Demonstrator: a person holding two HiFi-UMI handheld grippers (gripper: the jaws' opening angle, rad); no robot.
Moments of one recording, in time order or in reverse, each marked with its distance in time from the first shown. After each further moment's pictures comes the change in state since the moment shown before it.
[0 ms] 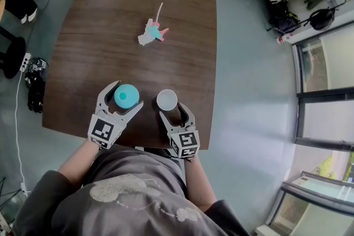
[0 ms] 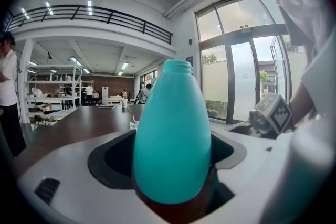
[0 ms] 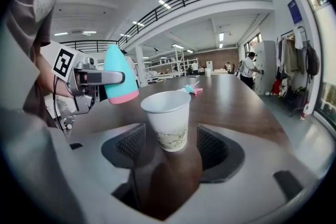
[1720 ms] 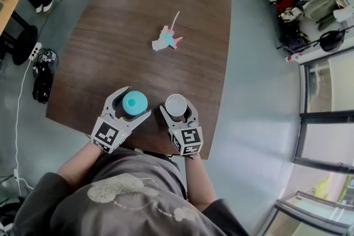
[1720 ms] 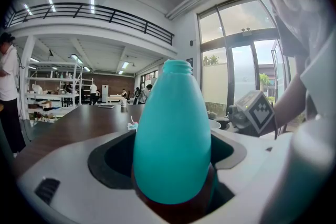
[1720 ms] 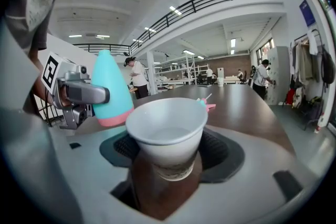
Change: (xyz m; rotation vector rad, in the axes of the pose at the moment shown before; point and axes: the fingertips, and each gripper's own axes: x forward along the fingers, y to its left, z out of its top) left arm -0.013 -0.012 0.010 -0.035 0.009 -0.007; right arm 0.031 0.012 0.057 -0.072 -0.066 0.114
